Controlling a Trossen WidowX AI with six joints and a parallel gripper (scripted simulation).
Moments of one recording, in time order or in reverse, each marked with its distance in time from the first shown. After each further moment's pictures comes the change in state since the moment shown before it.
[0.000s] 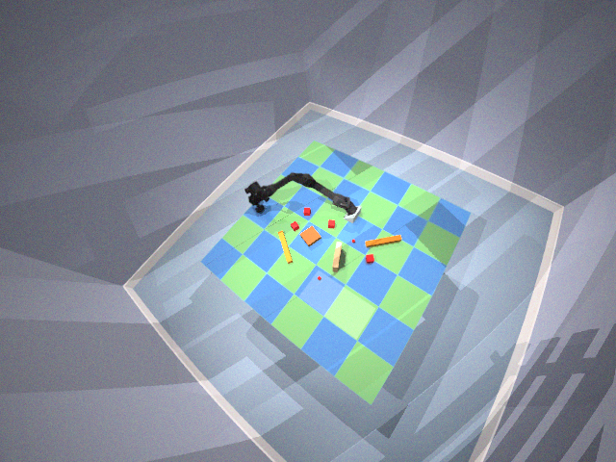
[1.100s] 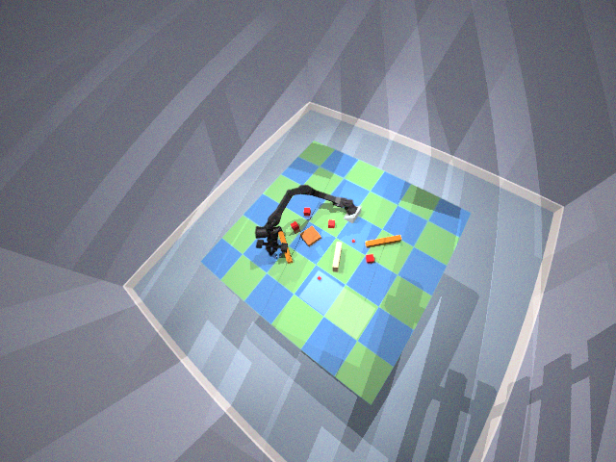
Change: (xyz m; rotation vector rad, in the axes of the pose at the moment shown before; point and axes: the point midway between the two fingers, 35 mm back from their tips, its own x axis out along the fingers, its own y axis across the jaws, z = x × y) arm -0.238 -0.317 -0.183 -0.535 0.423 -0.798
